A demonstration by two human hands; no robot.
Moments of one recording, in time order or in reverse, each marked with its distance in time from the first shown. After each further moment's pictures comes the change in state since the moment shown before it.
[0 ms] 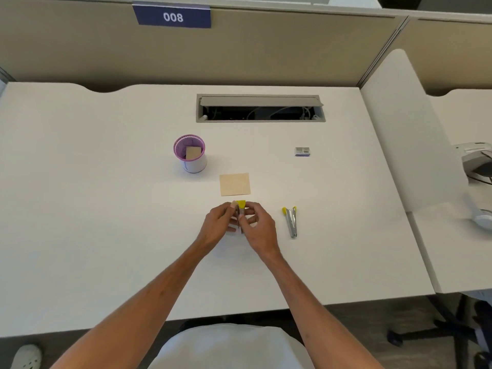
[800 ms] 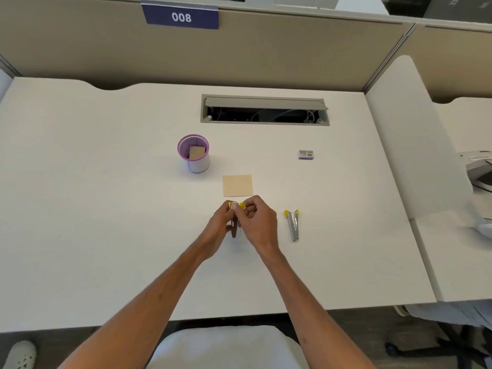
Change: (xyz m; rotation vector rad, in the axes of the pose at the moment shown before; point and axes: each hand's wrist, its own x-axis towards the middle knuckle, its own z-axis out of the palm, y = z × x) left_hand -0.002 -0.001 -0.002 -0.199 -0.116 -0.095; right_hand 0.010 -0.029 0.004 -0.111 0.104 -0.015
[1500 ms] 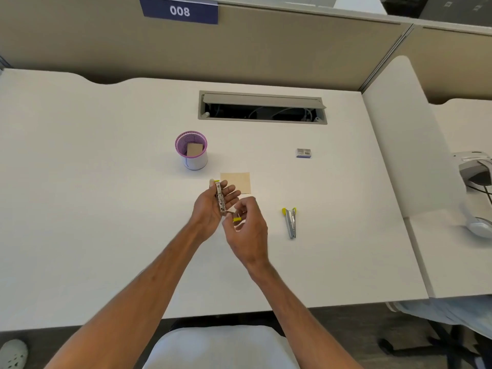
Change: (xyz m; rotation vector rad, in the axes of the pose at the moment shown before) left_hand 0.021 0.036 -0.012 -0.707 0.099 -0.066; right_hand -0.043 -0.020 0.009 0.014 0.061 -0.258
